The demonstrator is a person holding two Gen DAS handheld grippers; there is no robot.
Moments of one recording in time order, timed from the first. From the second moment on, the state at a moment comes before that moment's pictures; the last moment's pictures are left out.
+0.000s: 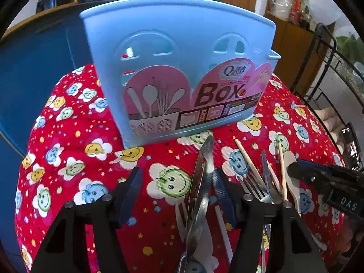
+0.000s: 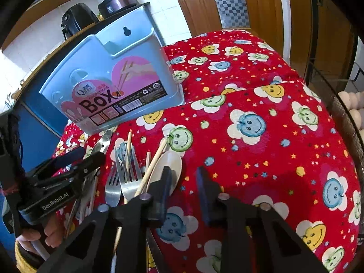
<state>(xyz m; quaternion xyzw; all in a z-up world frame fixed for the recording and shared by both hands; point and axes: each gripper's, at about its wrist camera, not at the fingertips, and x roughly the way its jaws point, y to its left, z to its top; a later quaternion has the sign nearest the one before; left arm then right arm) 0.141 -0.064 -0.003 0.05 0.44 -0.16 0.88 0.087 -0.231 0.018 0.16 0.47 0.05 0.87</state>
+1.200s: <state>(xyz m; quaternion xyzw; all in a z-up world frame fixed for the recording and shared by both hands) 0.142 -0.053 0.002 0.02 0.47 -0.19 0.86 0.082 -0.235 0.037 0.18 0.45 0.10 0.87</state>
